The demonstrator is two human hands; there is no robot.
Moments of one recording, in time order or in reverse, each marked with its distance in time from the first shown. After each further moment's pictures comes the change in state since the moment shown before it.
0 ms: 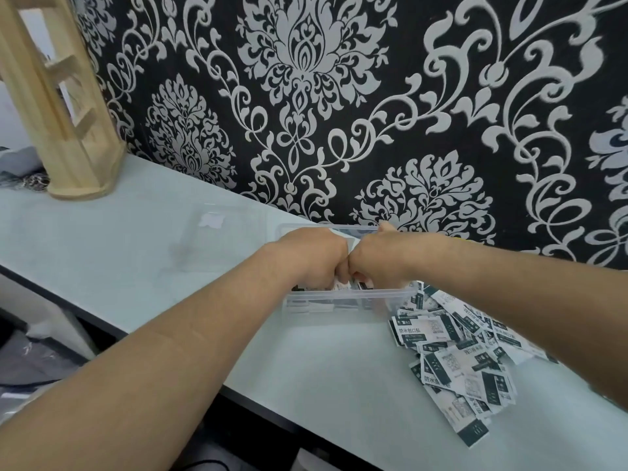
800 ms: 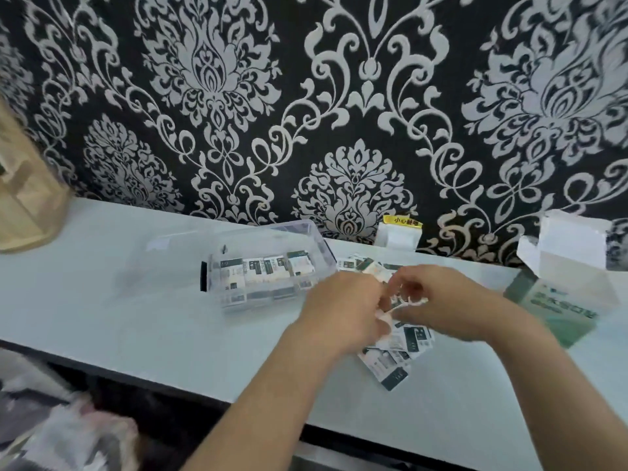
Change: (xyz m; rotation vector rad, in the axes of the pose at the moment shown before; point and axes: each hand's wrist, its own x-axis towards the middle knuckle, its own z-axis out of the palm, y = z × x) left_hand -0.027 0.153 0.026 -0.145 0.115 0.009; right_hand -0.159 0.000 0.113 0.987 0.386 0.444
